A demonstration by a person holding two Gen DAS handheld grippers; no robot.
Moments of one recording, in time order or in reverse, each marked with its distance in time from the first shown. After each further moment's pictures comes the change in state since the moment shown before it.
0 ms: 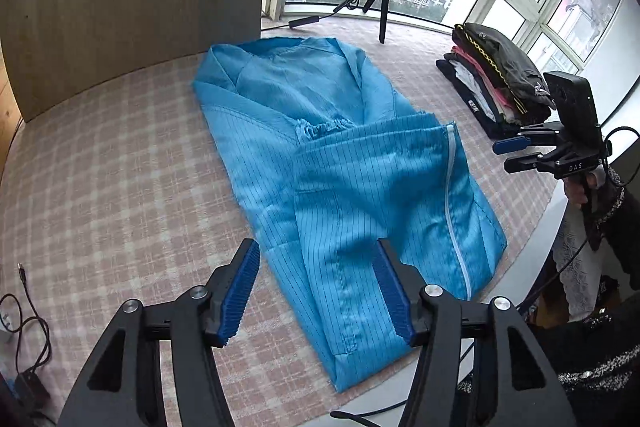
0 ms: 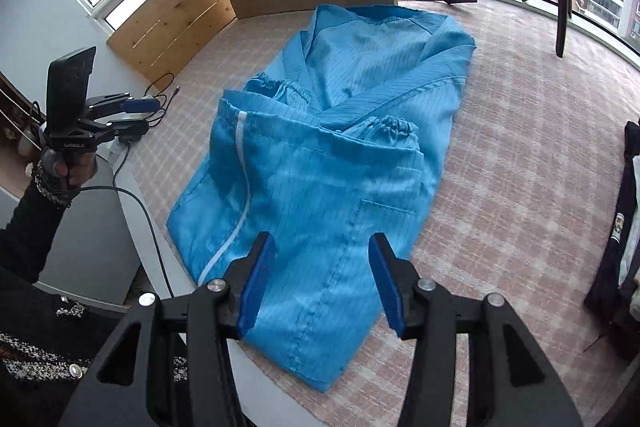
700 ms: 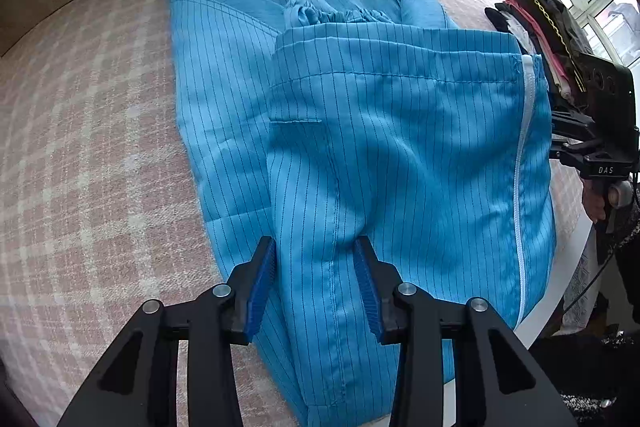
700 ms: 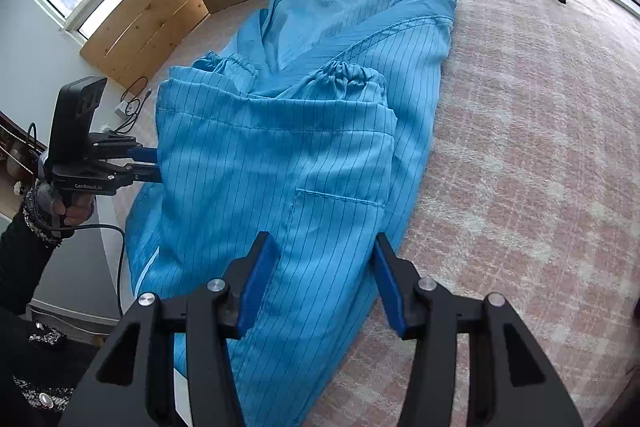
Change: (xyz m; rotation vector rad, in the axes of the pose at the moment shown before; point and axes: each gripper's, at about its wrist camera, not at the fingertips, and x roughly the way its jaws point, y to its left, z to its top) left arm 0.097 -0.006 -0.013 -0.080 0.184 0.057; right arm 0.065 -0.040 -0.002 0.049 0.007 0.042
